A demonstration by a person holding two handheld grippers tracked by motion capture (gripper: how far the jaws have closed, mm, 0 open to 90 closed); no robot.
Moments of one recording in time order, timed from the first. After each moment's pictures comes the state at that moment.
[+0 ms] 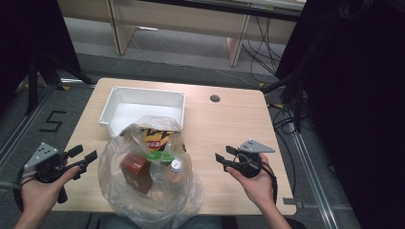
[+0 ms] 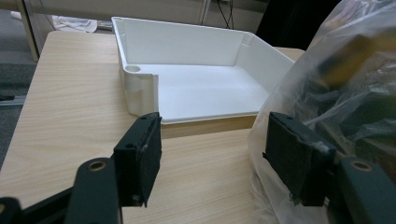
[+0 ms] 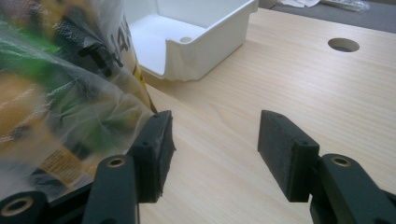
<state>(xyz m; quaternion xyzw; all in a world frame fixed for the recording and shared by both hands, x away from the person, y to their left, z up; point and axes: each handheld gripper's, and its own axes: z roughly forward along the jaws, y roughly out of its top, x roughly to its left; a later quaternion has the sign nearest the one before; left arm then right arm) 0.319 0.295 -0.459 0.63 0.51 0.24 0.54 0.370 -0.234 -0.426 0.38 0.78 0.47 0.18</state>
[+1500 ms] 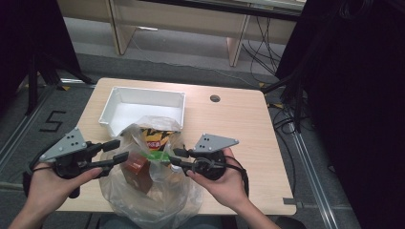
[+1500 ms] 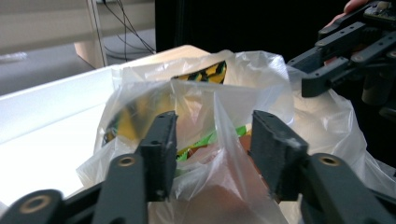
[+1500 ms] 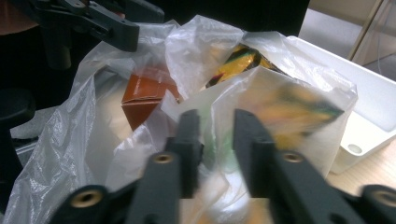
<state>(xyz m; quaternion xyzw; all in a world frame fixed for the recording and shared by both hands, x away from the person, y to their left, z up) 0.299 0.208 -0.352 0.75 0.33 0.17 0.55 0.328 -0.121 -0.346 0.22 0.83 0.51 0.09</state>
